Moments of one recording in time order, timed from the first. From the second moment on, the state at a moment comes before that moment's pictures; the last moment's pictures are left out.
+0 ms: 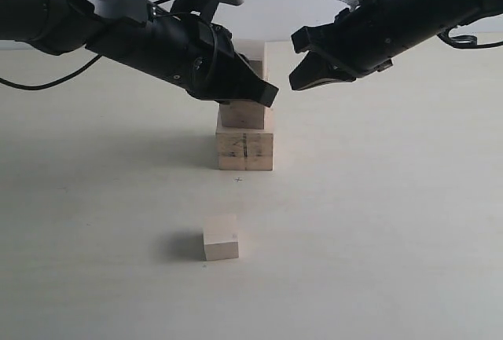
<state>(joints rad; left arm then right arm) -0.64 1.80 -1.23 -0.74 0.42 0.72 0.10 1.85 -1.26 0.94 0.82 -0.74</state>
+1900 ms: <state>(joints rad) -0.47 1.66 -0.99 -0.94 0.11 0.80 0.10 1.81 -1.26 1.13 0.77 -0.66</state>
